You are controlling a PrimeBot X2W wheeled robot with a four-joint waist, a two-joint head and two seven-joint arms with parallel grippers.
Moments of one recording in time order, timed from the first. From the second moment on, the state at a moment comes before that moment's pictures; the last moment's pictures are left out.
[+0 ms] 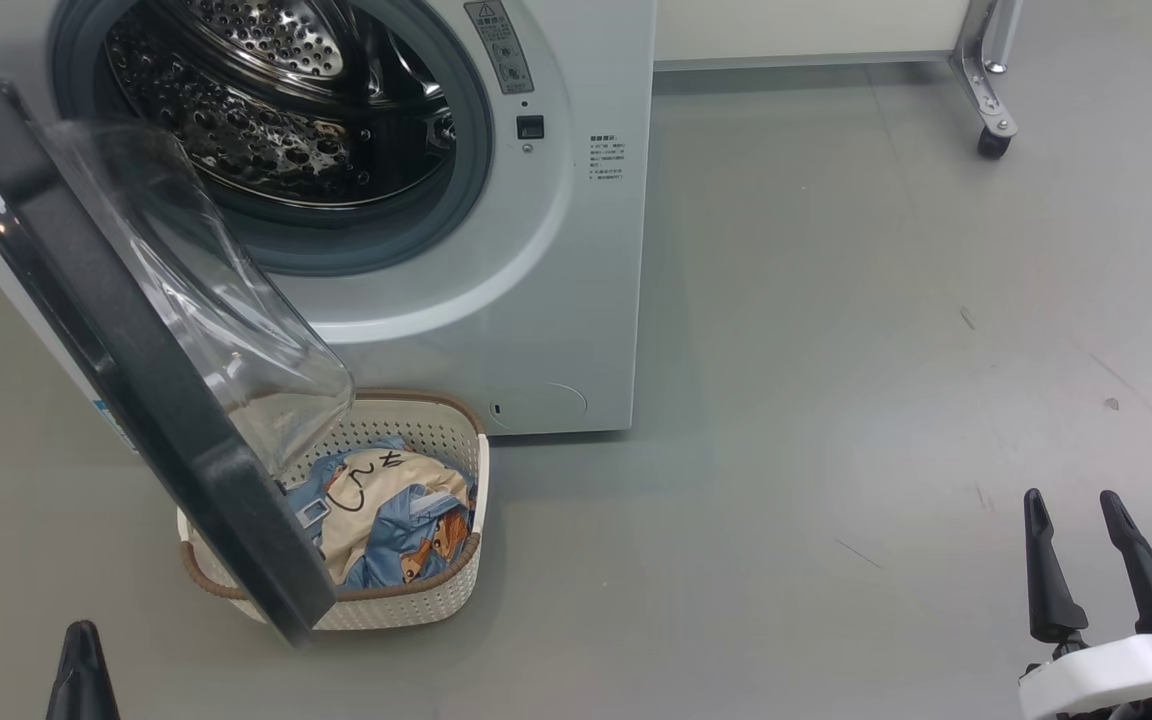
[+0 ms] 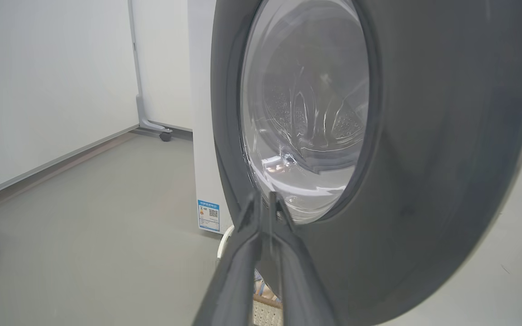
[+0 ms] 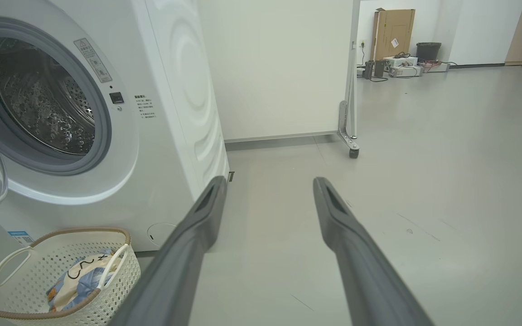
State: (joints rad) left arm 0.16 0.03 0.12 0.06 -0.25 -0.12 -0.26; right arm 0.13 -0.14 -0.05 0.12 0.28 0.11 -0.26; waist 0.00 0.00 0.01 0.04
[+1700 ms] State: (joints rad) left arm 0.07 0.05 -0.39 -0.29 -0.35 -0.10 -0.20; right arm 0.14 -0.09 -0.04 0.12 0.25 0.12 -0.26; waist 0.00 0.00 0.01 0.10
